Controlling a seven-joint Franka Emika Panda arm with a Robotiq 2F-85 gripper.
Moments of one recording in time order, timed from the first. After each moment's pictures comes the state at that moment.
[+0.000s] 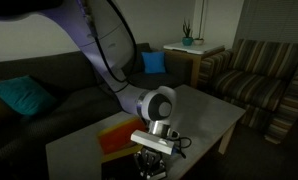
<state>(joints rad) -0.13 1.47 -0.03 -1.19 -0.23 2.07 -0.35</state>
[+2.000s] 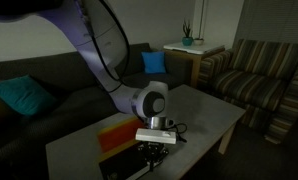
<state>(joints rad) -0.06 1.47 -0.06 -1.20 -0.27 2.29 -0.50</state>
